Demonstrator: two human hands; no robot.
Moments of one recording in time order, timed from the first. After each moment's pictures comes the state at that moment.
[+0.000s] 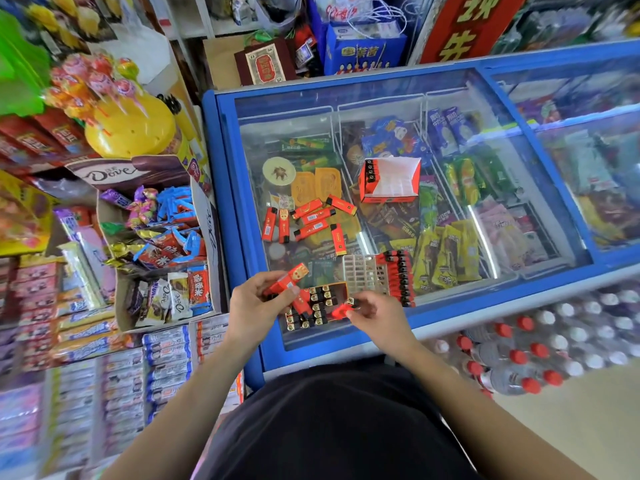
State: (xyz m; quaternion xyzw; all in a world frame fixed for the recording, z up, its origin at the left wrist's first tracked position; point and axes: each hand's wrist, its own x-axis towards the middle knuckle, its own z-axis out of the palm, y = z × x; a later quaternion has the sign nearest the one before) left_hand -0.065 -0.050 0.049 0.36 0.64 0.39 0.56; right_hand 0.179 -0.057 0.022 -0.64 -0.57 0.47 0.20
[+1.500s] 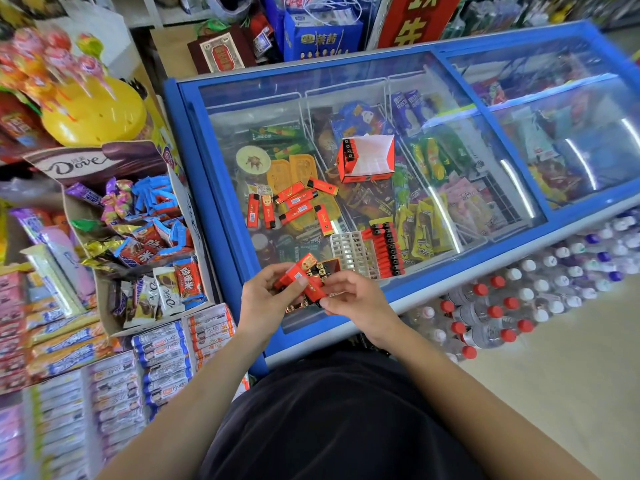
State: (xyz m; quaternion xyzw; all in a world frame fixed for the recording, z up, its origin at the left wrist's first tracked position) left_hand -0.059 -0.070 0.040 0.36 0.57 0.39 0.63; right_hand 0.128 -0.087 0.059 -0.62 -0.39 0.61 0.29
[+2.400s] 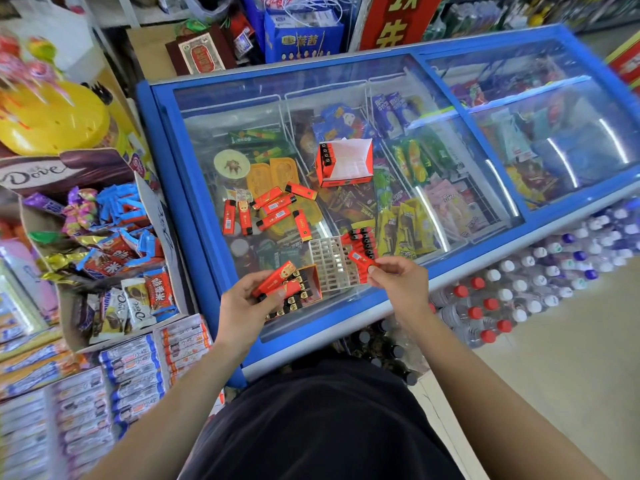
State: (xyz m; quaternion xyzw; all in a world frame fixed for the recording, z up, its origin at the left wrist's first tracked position) left_hand -0.051 -0.066 0.033 0.37 0.59 0.37 0.62; right_hand 0.223 -0.063 0.051 -0.75 -0.25 0.43 0.44
